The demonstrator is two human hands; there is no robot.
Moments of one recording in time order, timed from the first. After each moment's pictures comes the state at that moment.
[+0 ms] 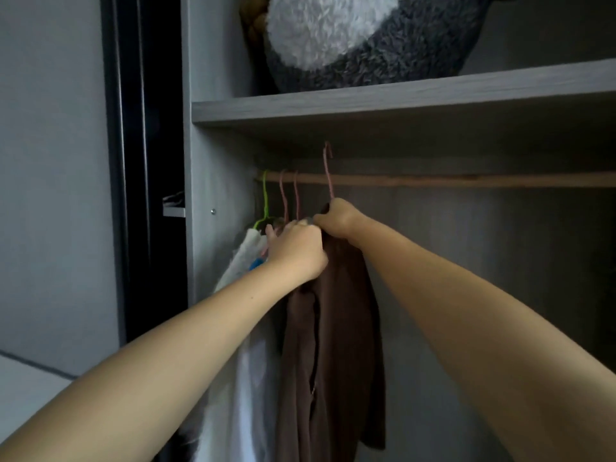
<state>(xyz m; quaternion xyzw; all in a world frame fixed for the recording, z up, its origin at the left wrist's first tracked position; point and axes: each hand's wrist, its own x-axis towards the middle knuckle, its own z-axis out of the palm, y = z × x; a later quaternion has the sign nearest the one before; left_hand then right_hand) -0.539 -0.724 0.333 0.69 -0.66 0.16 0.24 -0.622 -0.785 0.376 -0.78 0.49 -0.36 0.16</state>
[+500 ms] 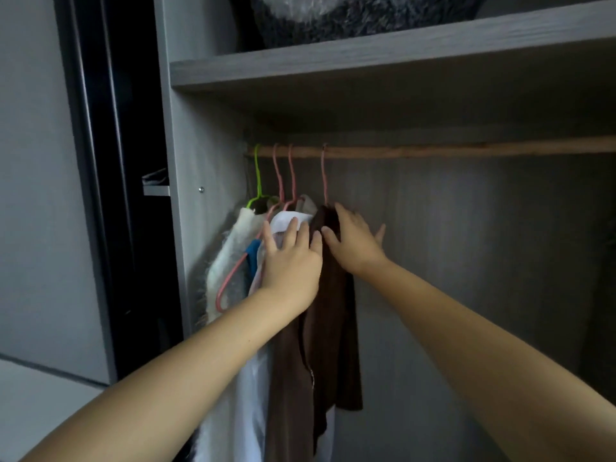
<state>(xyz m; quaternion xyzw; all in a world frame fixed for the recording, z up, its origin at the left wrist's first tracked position) -0.525 -0.736 0.266 0.64 -0.67 0.34 0.15 -0.641 -0.806 0.286 -0.78 0.51 -0.37 -0.01</state>
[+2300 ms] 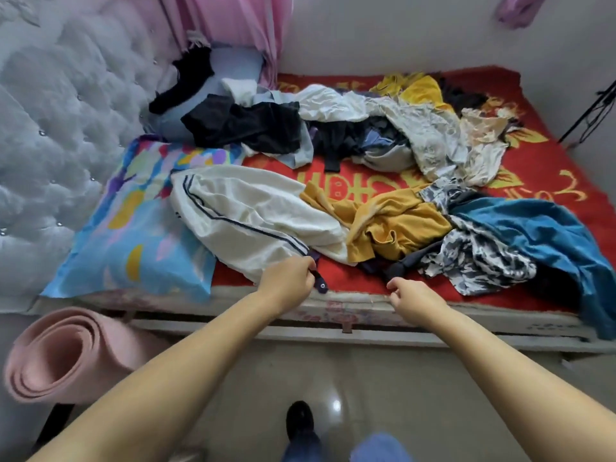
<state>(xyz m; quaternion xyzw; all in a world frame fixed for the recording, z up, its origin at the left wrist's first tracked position) -1.366 -0.174 -0.123 -0.13 -0.96 -0.20 -0.11 -1.336 0.077 -0.159 0.07 0.96 -0.16 0.22</state>
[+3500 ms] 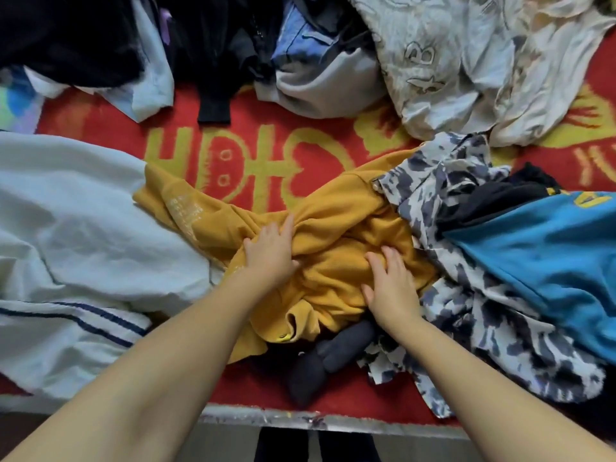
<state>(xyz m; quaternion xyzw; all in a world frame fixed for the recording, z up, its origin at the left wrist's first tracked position) -1.741 0.131 -0.440 -0.04 -0.94 -0.02 -0.33 -1.642 0.336 -0.463 0.07 0.96 -0.17 0.21</state>
